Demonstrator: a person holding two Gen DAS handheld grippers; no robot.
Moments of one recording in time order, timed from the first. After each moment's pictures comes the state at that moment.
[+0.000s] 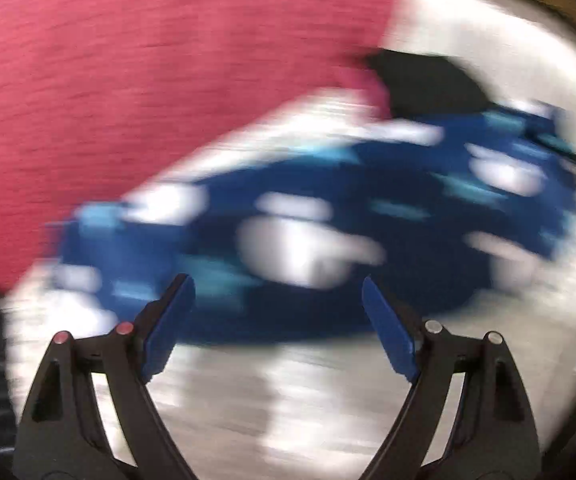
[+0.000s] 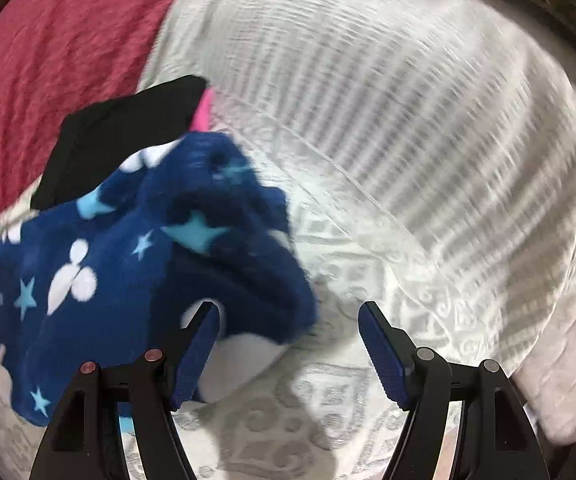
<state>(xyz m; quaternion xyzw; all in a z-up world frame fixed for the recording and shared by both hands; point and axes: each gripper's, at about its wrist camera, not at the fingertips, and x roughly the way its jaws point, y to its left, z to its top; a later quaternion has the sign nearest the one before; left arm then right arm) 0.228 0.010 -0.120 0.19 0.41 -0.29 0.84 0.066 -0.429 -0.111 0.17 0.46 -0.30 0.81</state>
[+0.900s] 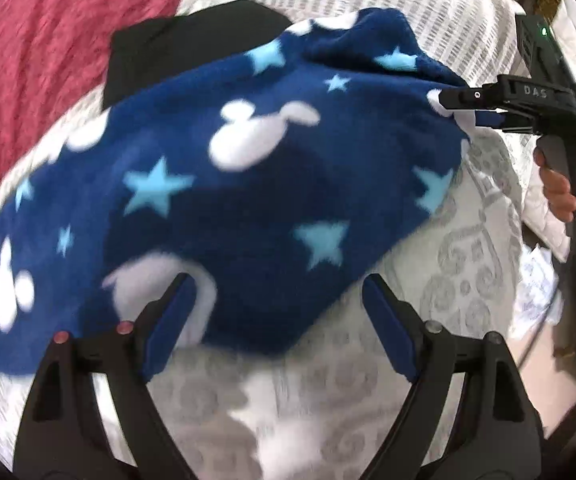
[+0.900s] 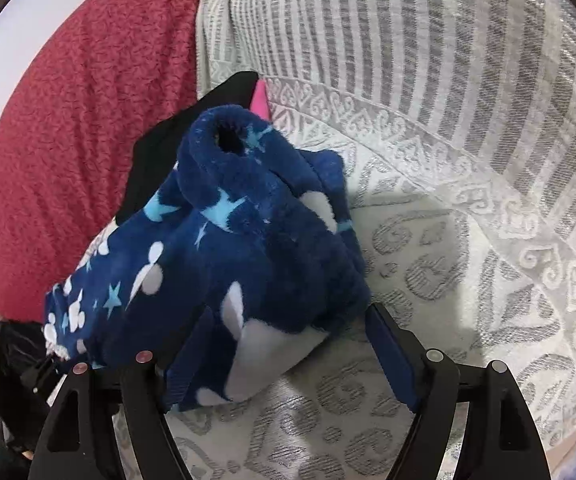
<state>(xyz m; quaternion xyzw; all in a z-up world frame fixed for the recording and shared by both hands) 0.150 -0.172 -0.160 0.22 0.45 -0.40 0.77 0.043 -0.458 -0.147 0.32 0.41 -0.12 0.85</state>
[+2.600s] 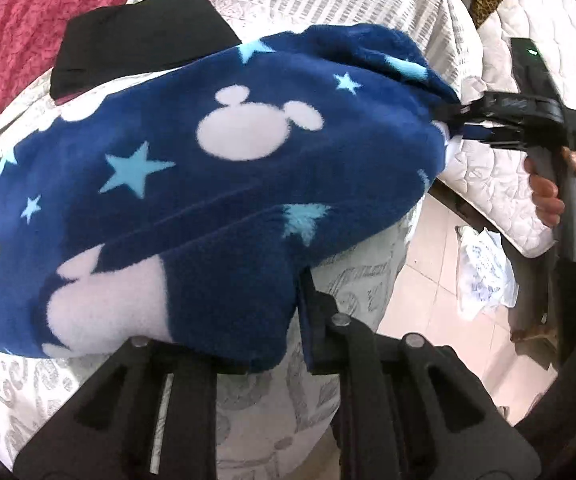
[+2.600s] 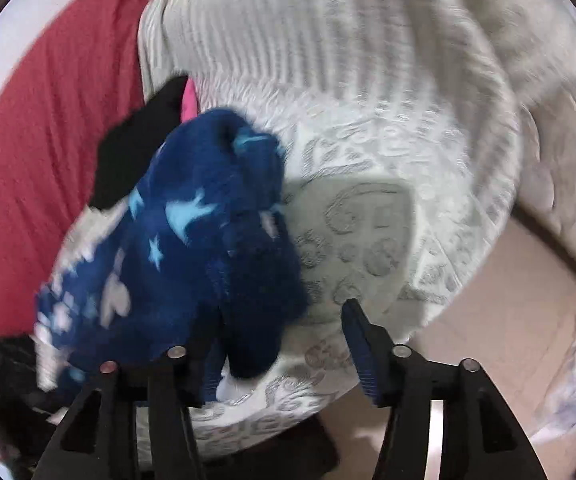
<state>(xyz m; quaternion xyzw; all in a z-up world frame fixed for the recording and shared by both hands) 0.061 -0.164 -0.150 0.19 0.47 -0.47 0.73 -0.082 -0.460 -0.132 0.38 0.42 -0.20 0.80</state>
